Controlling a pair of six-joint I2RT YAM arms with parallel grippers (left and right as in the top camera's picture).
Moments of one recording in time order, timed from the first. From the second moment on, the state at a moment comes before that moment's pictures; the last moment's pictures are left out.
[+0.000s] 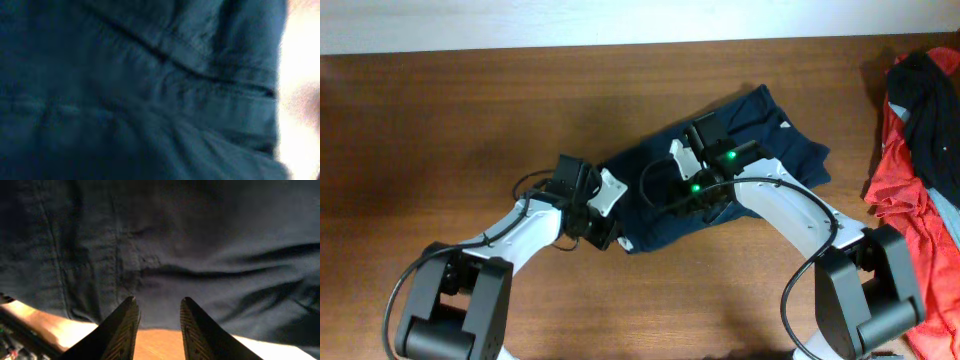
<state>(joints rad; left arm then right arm) -0.33 1.75 0.89 -0.45 0.52 0.22 0.40 1.77 1.22 -0.75 -0.37 0.17</state>
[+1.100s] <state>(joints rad) -0.01 1.49 0.91 -0.60 0.52 -0.10 0.59 2.01 1.23 -0.54 -0.52 0.19</state>
